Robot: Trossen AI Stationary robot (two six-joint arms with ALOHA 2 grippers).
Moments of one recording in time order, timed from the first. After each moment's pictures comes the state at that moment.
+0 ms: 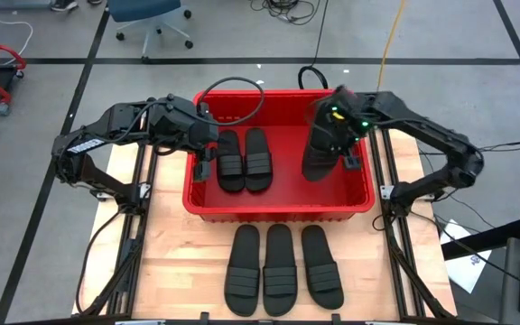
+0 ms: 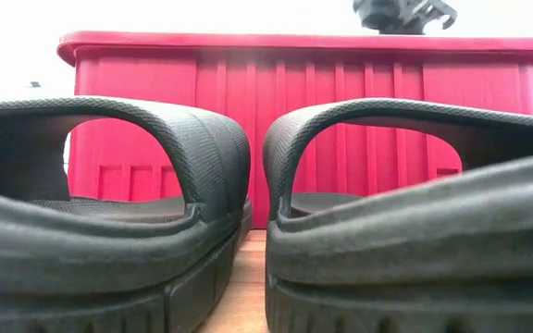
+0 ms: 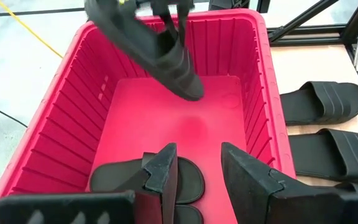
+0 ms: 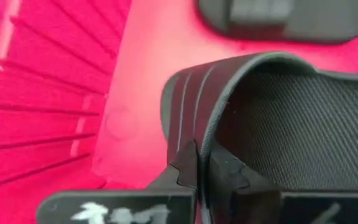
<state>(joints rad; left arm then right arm) 0.10 1.41 1.87 -1.10 -0.05 0.09 -0.54 1.41 1.47 -1.33 -0.31 -0.74</state>
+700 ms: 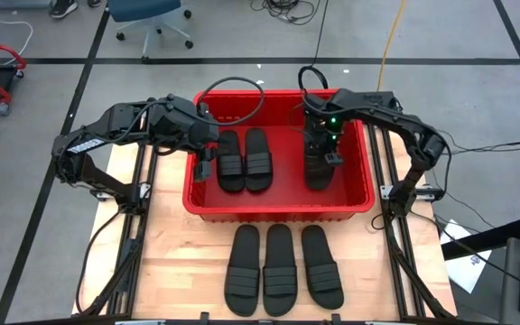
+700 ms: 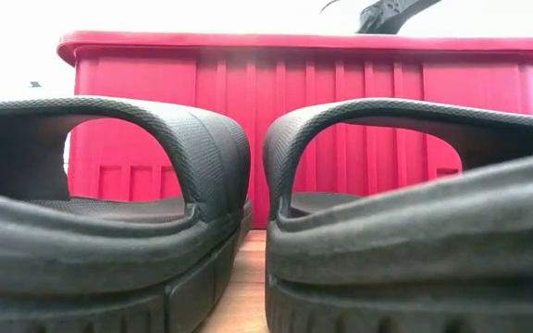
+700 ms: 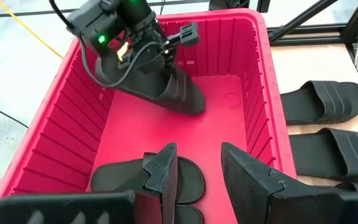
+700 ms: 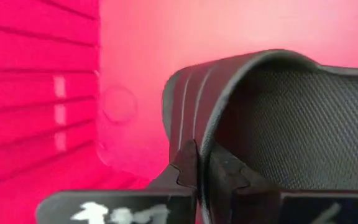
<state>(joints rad) 0.10 1.41 1.87 -1.10 -0.05 0.10 -0.64 1.73 1.46 -1.38 -0.37 -0.75</state>
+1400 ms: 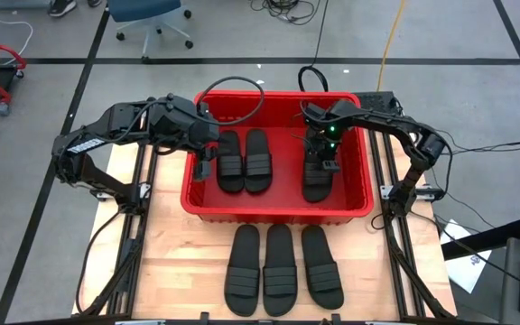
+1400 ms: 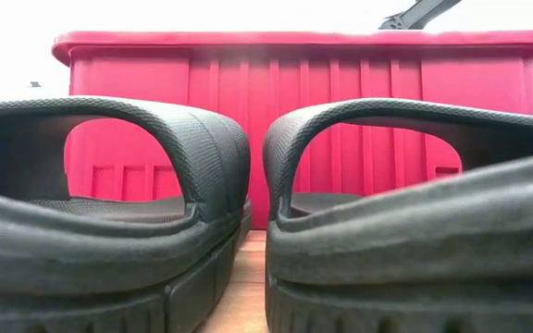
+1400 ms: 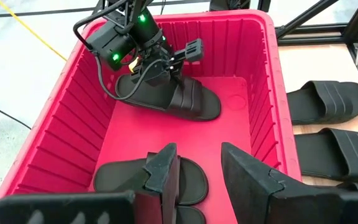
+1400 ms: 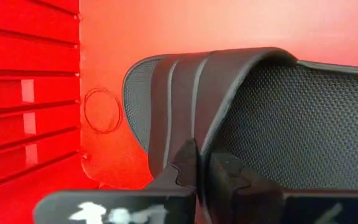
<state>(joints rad) 0.10 1.41 1.87 -1.10 -0.05 0.10 -0.65 1.74 1.28 -1.22 -0.40 -0.72</state>
